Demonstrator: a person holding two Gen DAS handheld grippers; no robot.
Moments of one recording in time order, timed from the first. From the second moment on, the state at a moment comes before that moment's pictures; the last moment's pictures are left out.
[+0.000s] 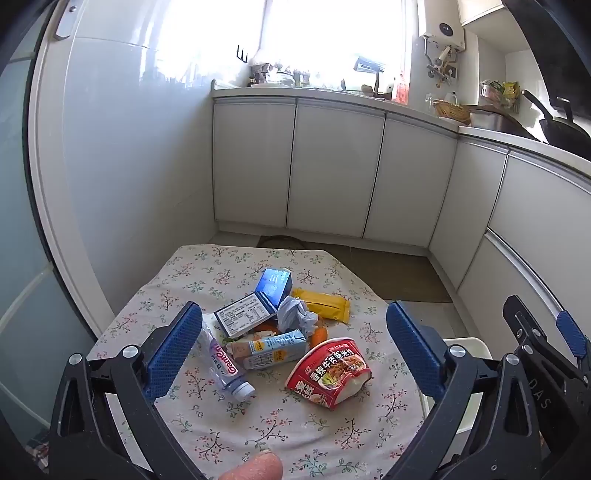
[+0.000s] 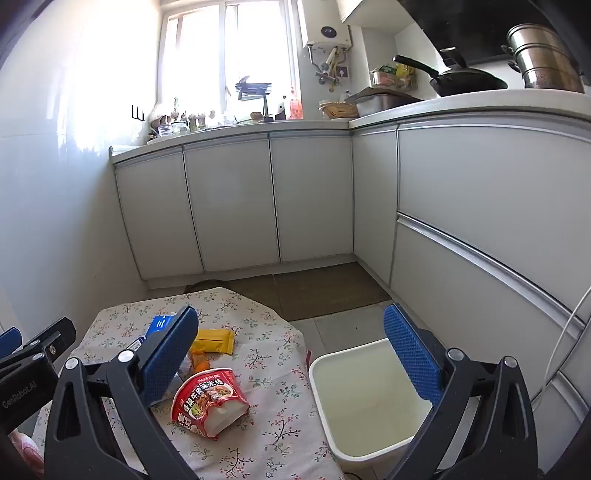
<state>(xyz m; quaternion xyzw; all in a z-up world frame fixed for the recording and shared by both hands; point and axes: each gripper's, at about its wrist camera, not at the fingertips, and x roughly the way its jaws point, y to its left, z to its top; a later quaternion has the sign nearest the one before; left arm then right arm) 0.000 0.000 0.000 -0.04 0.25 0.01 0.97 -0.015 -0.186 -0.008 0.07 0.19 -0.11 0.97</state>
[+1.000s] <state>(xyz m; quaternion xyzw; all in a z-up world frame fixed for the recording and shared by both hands) 0.001 0.002 -0.007 -0.05 0.26 0.01 0.97 -0.015 -0.187 -0.011 0.07 0.19 -0.11 0.97</state>
